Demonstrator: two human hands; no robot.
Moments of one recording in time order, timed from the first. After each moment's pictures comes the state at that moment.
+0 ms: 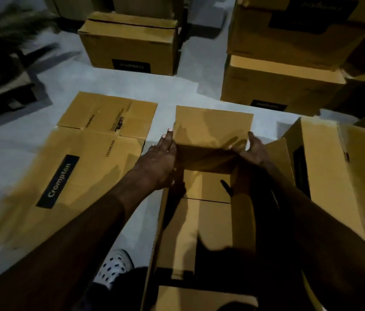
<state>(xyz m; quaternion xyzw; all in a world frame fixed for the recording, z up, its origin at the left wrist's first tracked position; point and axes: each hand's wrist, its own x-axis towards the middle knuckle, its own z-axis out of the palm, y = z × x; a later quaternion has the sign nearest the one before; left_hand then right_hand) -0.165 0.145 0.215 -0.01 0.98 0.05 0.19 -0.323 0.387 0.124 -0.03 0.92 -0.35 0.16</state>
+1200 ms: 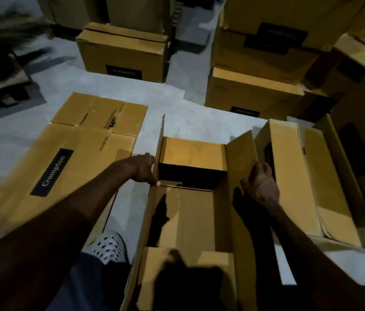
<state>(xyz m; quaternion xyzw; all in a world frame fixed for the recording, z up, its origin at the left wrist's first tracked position) -0.100 0.128 0.214 -0.05 0.94 0.17 0.29 -0.155 0.472 0.154 0.02 0.98 -0.17 0.07</state>
